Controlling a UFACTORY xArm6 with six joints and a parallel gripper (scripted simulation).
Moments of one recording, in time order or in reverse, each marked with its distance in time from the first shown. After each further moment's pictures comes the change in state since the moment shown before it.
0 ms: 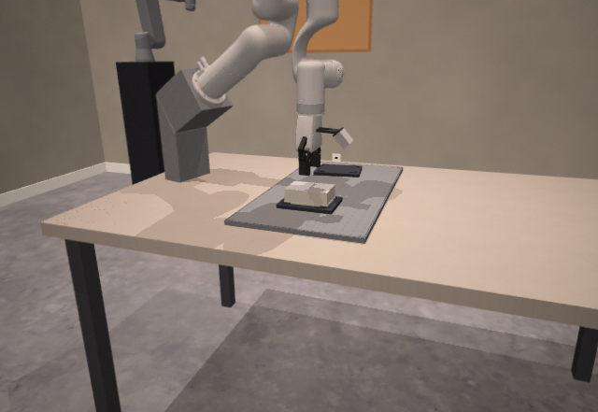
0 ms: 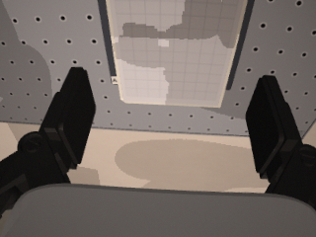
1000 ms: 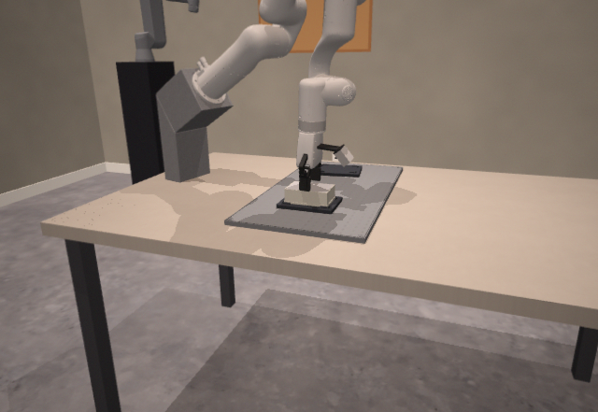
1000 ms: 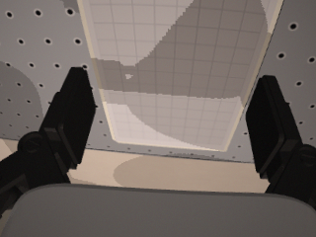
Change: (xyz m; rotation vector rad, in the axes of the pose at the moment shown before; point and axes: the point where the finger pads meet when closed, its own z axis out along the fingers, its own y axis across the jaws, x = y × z) arm 0.001 0.000 0.043 0.036 -0.032 0.003
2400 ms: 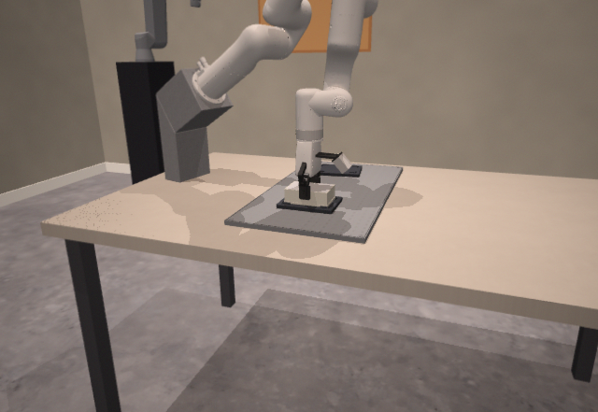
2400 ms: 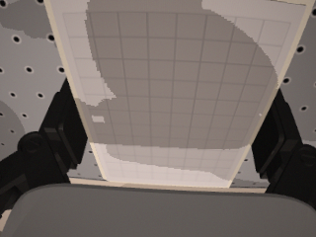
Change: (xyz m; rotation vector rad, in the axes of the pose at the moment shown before) arm 0.001 0.001 0.027 -0.042 0.052 -0.004
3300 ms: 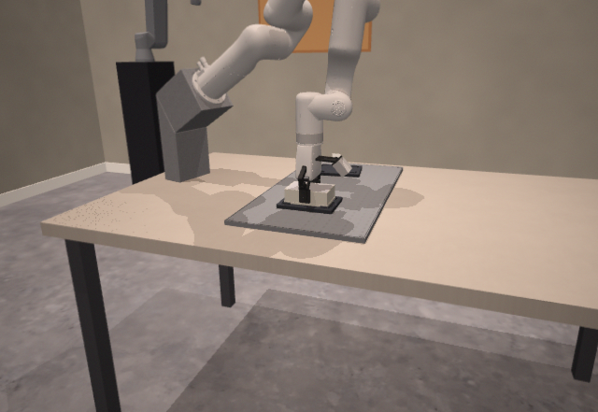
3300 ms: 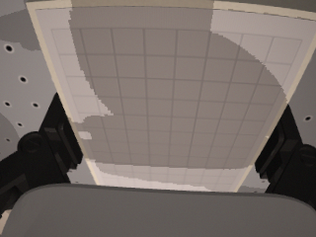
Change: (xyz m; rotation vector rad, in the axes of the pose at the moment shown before) arm 0.000 0.000 0.010 -0.001 0.000 0.000
